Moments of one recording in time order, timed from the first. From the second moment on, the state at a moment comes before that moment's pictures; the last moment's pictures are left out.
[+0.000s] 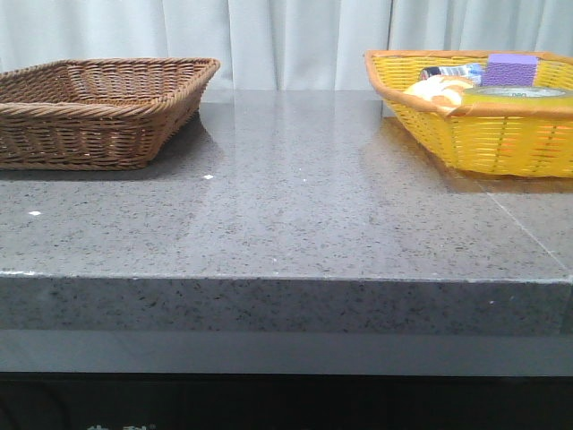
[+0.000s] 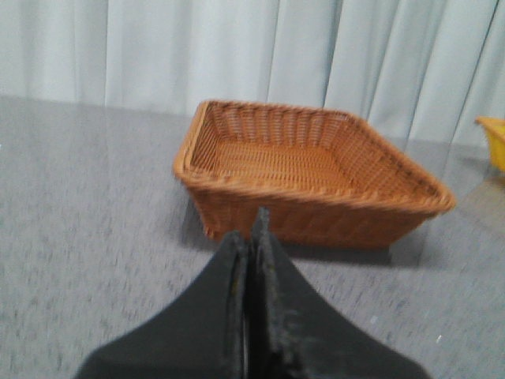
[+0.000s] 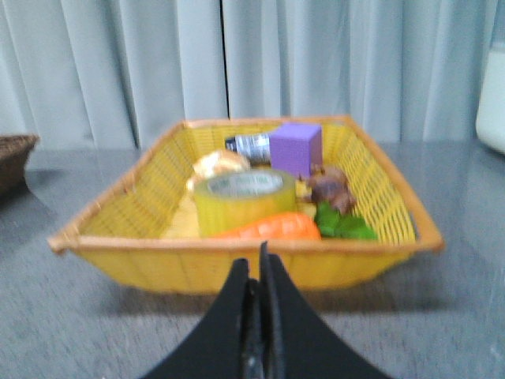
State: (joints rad) left arm -0.08 -0.01 -0.08 -0.13 0.14 0.03; right arm -0.01 -0.01 -0.12 0.21 0.11 -0.12
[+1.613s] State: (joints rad) left arm -0.08 0.68 -0.73 -0.04 0.60 0.03; right arm -0.01 0.72 -0.71 0.20 0.63 -0.12
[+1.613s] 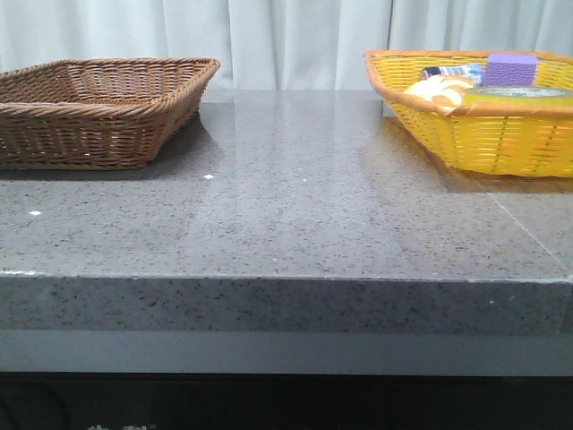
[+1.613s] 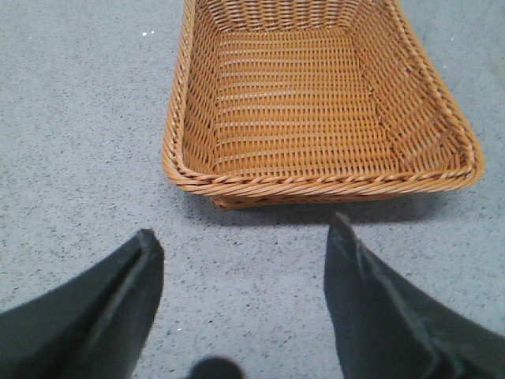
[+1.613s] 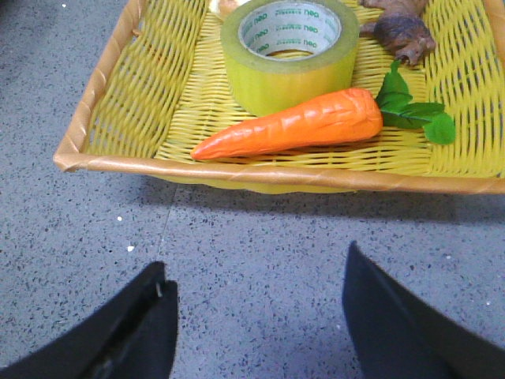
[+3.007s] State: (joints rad) left arm -0.46 0.68 -0.73 -0.10 0.57 0.04; right arm -0.12 1.90 -1.81 0.15 1.05 -0.10
